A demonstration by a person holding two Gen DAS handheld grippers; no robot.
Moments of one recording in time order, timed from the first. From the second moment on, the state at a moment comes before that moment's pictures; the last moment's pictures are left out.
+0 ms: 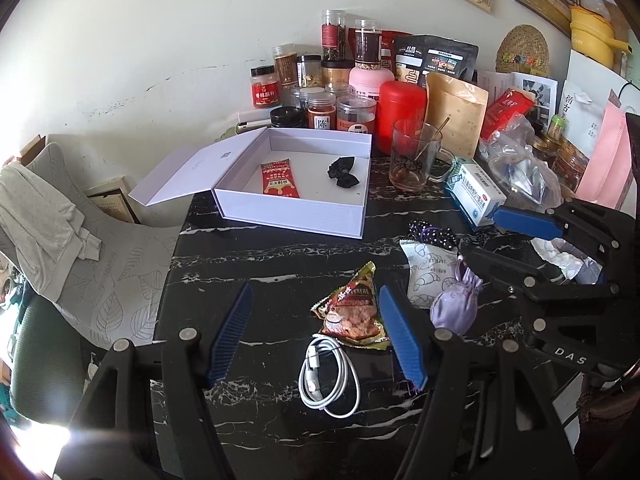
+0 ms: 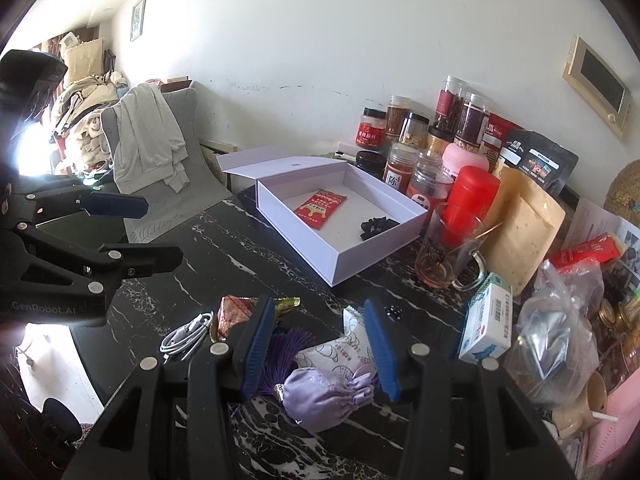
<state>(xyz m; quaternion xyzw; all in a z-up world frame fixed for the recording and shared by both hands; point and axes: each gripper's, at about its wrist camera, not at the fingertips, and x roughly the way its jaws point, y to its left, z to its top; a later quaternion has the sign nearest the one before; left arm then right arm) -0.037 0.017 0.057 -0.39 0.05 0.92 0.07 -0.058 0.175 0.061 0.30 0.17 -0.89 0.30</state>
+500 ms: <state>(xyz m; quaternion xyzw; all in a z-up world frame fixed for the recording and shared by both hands) -0.027 0.004 0.000 -0.42 0.02 0.91 0.08 -0.048 0.186 0.020 0.32 0.16 -0.89 0.30</state>
